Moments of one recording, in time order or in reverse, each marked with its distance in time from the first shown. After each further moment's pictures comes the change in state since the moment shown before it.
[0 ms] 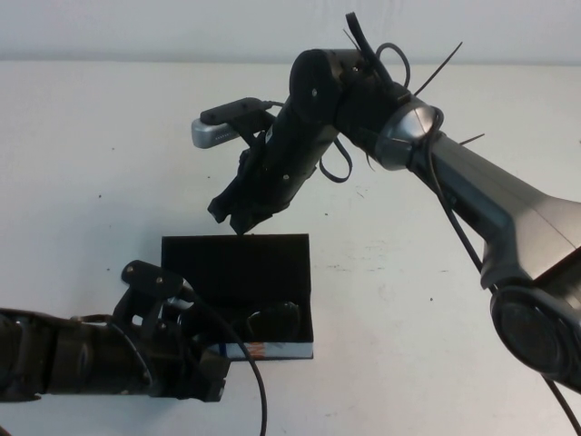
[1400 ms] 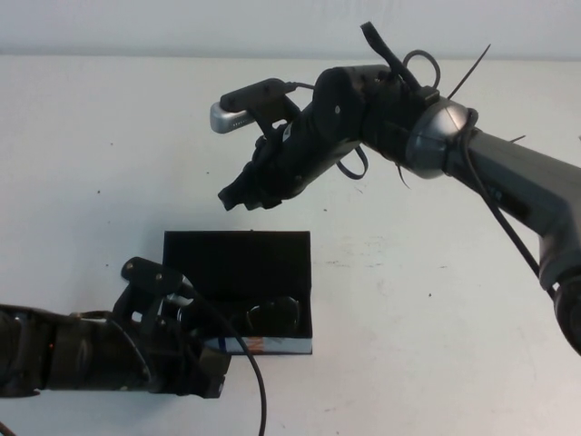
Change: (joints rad) right arm 0.001 -0.196 0.385 -0.048 -0.401 -0.002; left arm 0.000 0.000 0.001 0.006 0.011 -0.004
